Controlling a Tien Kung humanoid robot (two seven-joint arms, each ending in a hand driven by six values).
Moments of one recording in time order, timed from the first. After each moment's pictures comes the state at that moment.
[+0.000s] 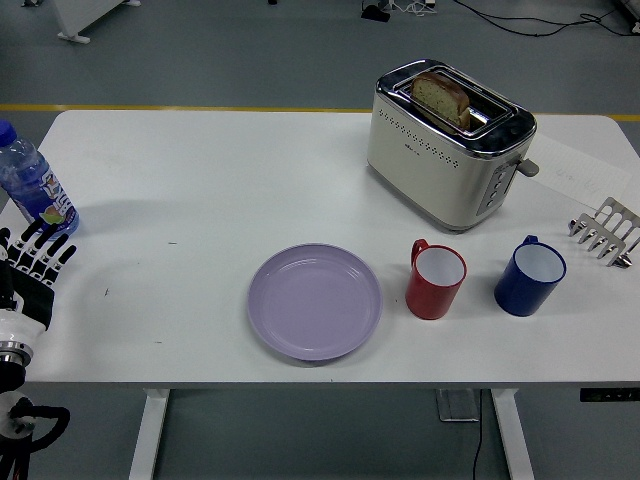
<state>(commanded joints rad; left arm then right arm) -0.05 0.00 -1.81 -1.20 0.83 -0.06 -0.11 0.08 -0.13 0.77 0.34 0.19 -0.29 -0.17</state>
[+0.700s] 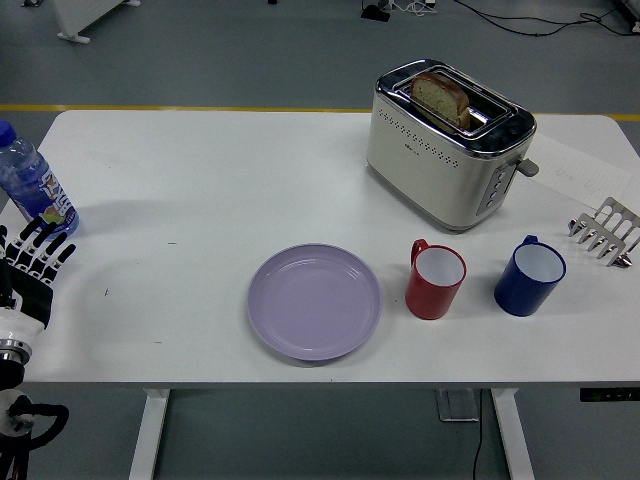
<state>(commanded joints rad) -0.05 0.00 -1.81 -1.19 0.84 -0.07 -0.11 0.10 -0.14 0.77 0.34 0.19 -0.29 -0.17</state>
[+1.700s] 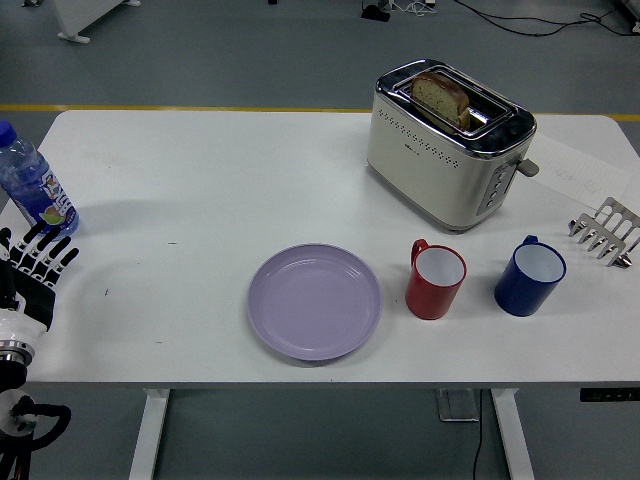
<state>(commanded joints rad) -0.06 0.00 -1.80 -1.18 0.85 -0.05 -0.11 0.10 -0.14 0.80 0.34 0.14 -0.29 -0.18</state>
